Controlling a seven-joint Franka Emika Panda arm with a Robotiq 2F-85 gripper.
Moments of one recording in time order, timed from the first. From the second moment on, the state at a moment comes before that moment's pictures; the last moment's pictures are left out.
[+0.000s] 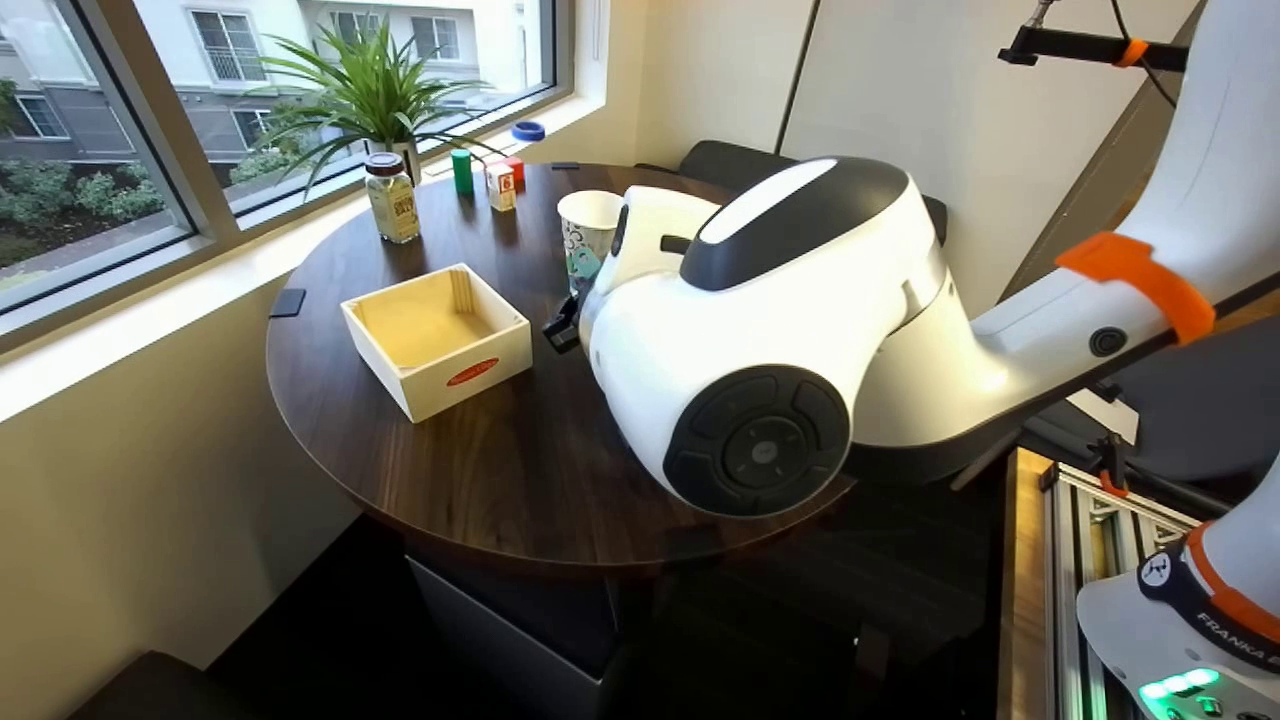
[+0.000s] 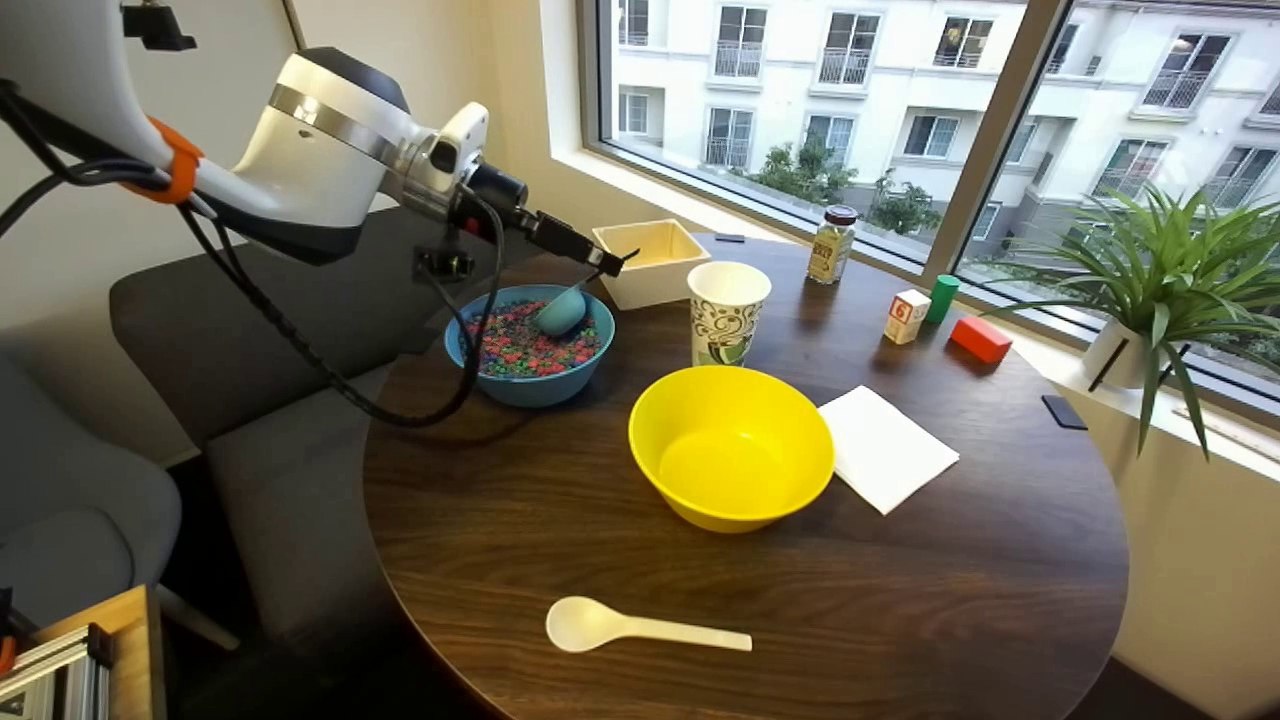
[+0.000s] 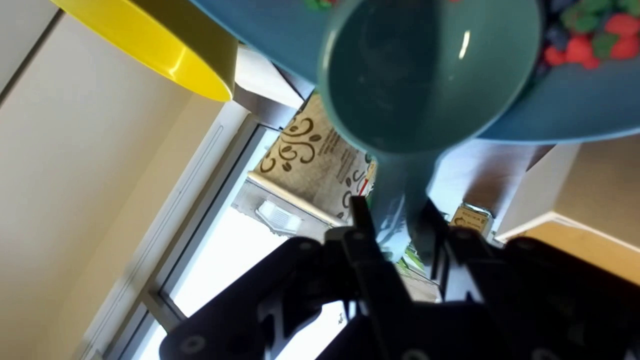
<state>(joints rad) 0.30 0.27 0.27 -1.96 -1.45 1.94 1.60</state>
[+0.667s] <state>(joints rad) 0.32 0.27 0.28 -2.02 -1.48 1.92 1.52</state>
